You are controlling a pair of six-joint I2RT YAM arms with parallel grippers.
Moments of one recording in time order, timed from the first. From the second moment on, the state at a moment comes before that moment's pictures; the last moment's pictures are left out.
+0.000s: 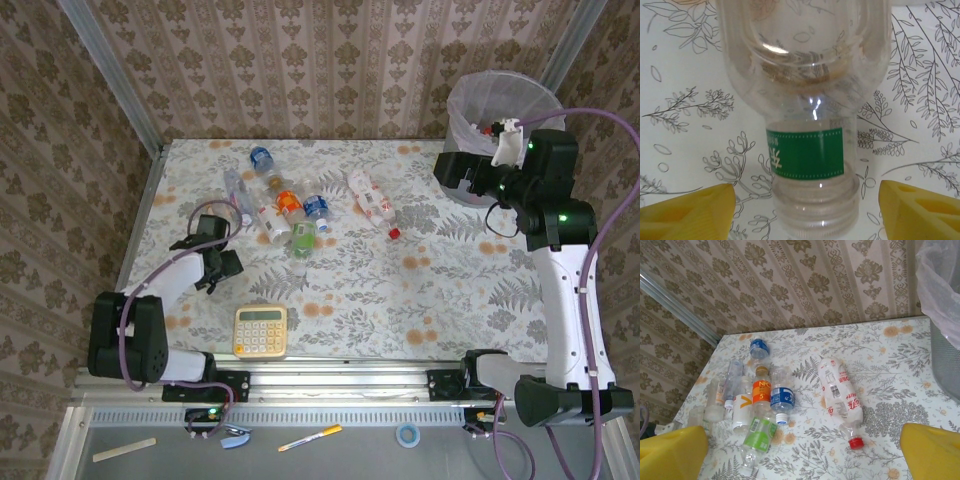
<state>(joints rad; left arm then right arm) -0.18 1.39 0.73 -0.57 -0.16 -0.55 -0.06 1.14 1.49 -0.79 -0.43 0.24</state>
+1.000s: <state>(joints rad) -0.10 1.19 0.61 -0.52 -0.09 -0.52 -0.05 1.12 1.43 -0.78 -0.44 0.26</state>
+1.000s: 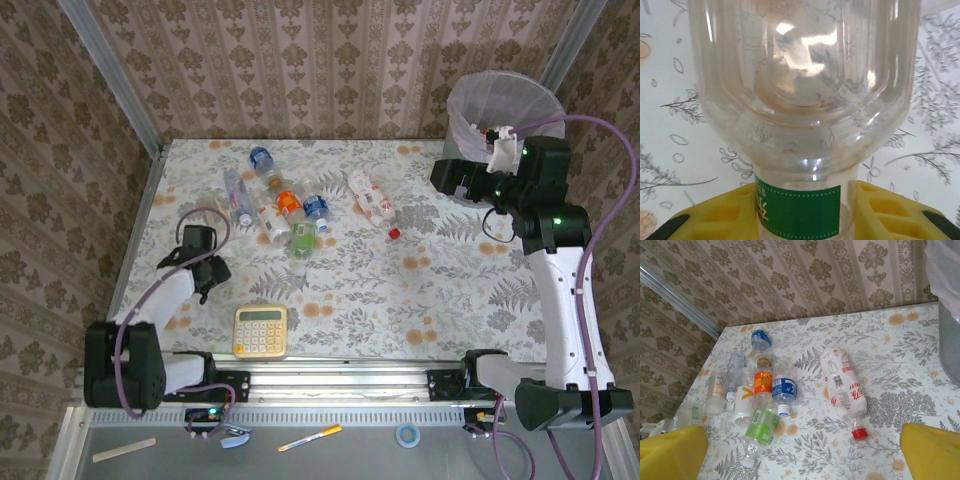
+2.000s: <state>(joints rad) -0.85 0.98 0.97 -0.34 0.06 -0.16 0.11 1.10 1.35 -0.60 -0.70 0.47</state>
